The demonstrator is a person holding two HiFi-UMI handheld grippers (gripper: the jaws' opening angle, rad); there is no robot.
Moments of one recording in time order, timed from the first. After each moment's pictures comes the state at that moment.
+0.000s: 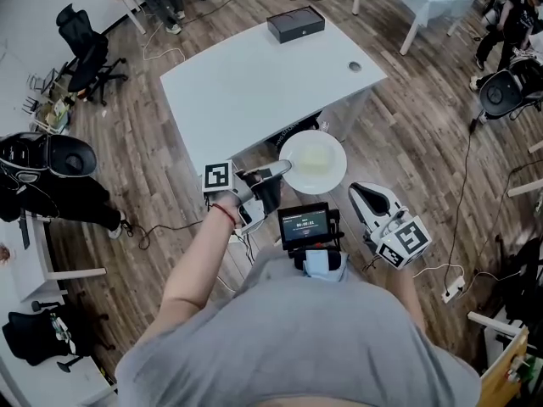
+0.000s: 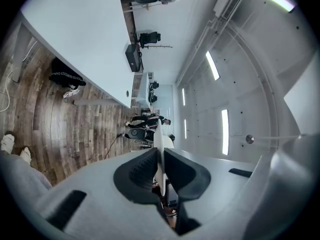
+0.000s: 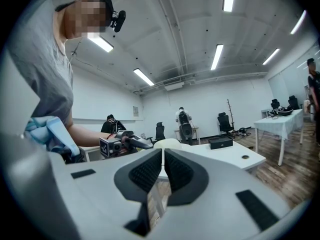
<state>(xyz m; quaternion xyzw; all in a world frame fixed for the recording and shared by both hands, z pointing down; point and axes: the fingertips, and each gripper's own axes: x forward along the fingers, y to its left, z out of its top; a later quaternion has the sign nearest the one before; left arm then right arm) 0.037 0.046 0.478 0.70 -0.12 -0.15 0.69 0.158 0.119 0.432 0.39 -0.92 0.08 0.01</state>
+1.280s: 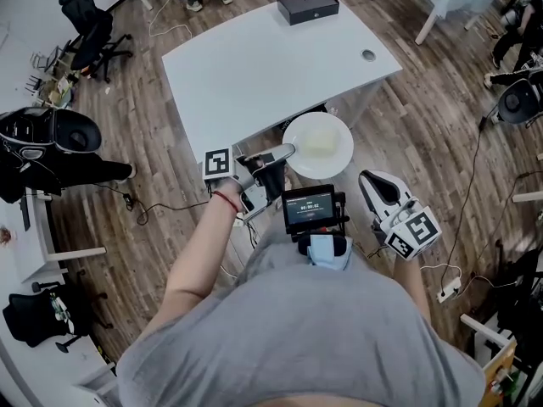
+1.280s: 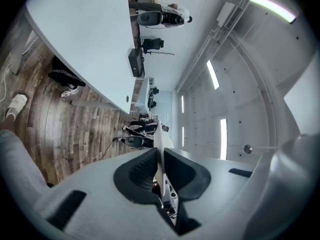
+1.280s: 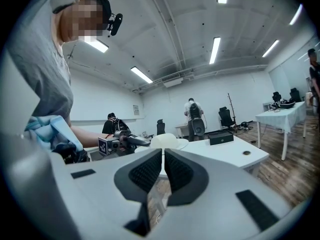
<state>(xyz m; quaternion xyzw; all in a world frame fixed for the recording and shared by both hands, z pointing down) 0.040 0.011 0.485 0.68 -0.12 -0.19 0.70 0.176 0.079 0.449 0.37 -0.92 0.10 0.02</state>
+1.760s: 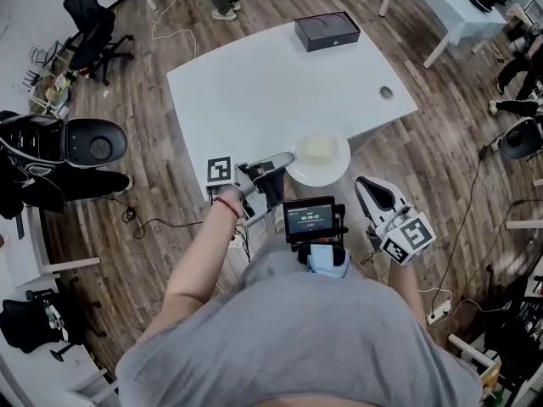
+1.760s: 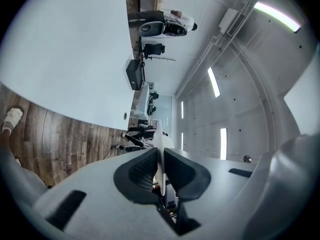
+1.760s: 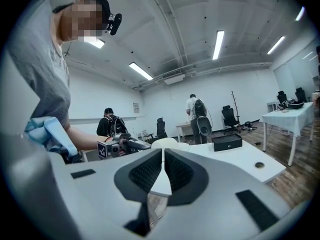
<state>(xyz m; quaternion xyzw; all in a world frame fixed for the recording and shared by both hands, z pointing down) -0.011 -0.111 0.487 0.67 -0.13 -0.21 0.70 0.121 -0.051 0.437 0.36 -0.92 0.11 0.03</state>
